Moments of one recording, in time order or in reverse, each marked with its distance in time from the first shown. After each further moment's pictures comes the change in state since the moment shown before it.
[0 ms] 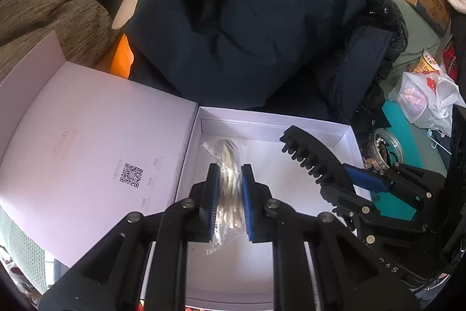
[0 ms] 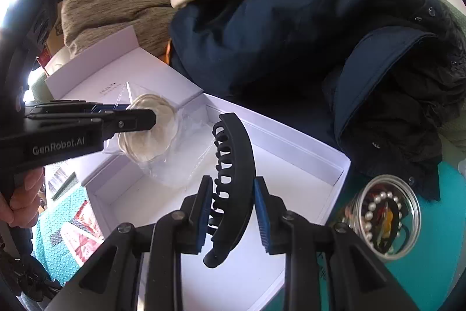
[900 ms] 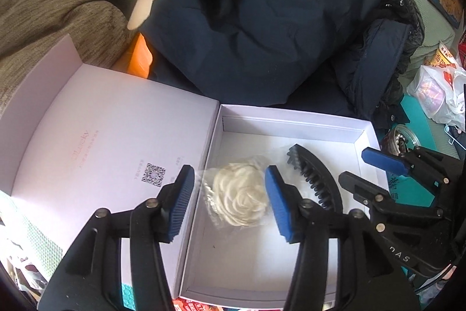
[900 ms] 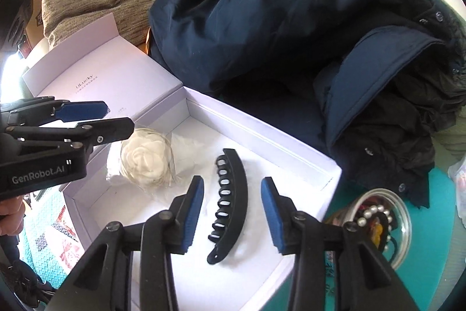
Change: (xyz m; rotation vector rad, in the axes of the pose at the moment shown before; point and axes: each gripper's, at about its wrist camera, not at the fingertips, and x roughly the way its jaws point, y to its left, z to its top) left arm 0.000 -0.001 -0.002 0.011 0.014 0.106; right arm 0.012 0.001 0.011 -0.010 0.063 -0.083
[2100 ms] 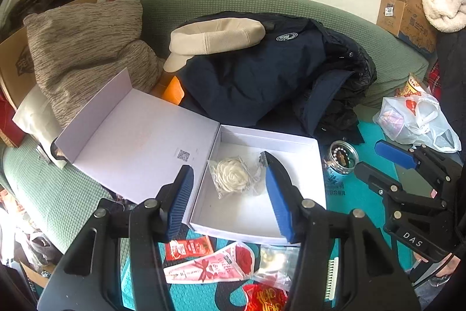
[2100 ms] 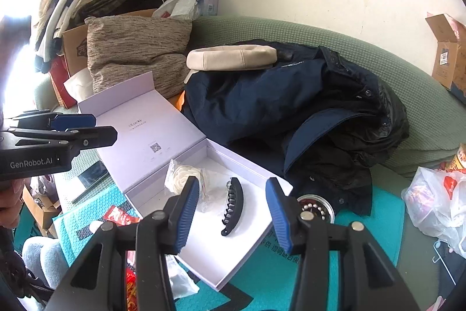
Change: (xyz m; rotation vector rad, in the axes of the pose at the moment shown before) left arm -0.198 0.001 -0.042 -0.063 -0.154 -0.017; right arm -0.174 0.033 -0.013 -0.058 -0.218 -0.049
